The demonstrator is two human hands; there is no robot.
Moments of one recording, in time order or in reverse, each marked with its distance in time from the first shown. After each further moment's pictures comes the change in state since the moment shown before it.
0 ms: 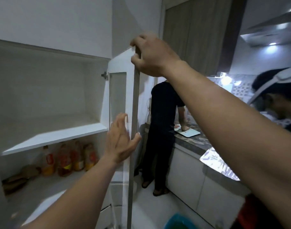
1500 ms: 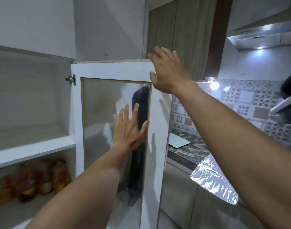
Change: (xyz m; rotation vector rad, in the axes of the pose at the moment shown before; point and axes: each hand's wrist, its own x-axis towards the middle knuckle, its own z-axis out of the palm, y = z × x) left_hand 0.153 0.063 0.200 0.270 -0.092 0.030; right_hand -0.025 0.218 0.078 -0.277 -0.072 0.172
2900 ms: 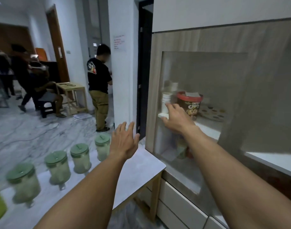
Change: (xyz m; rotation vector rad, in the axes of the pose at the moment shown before) left_hand -0.461 -0.501 -0.470 0.910 0.132 -1.289; right_hand -0.030 -0.853 -0.036 1.171 -0.411 -0.982
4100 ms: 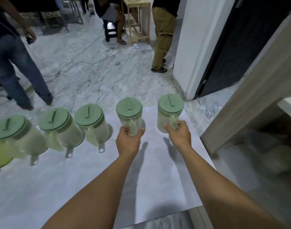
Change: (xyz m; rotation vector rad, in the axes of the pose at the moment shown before) left_hand 0.147 -0.201 0.305 -0.606 0.220 -1.204; right_hand 0.264 -0.003 0.477 0.795 -0.528 0.384
